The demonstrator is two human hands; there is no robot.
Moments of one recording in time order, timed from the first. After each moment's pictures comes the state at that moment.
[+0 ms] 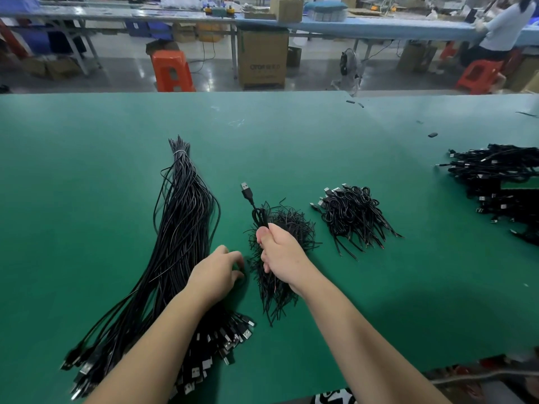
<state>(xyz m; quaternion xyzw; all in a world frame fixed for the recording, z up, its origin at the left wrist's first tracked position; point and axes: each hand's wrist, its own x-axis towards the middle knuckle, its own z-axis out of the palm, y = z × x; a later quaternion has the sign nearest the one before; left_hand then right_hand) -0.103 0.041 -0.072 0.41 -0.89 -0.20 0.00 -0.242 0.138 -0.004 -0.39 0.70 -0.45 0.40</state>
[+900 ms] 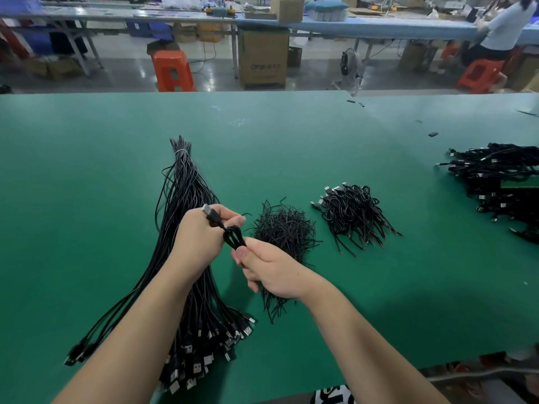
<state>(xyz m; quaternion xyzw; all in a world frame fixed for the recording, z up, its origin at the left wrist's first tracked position) -0.102 0.047 0.026 0.41 -0.71 -0.46 0.33 -0.221 0.156 0.014 -0.55 0.55 -0.39 0.49</state>
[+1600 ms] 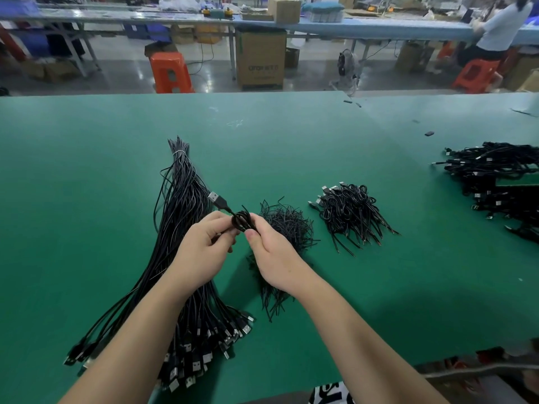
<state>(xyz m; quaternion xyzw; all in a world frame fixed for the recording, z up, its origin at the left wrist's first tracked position) -0.089 0.067 0.024 0.33 -0.80 -0.40 0.31 -0.233 0.149 0.002 -0.53 0.67 -0.42 0.32</state>
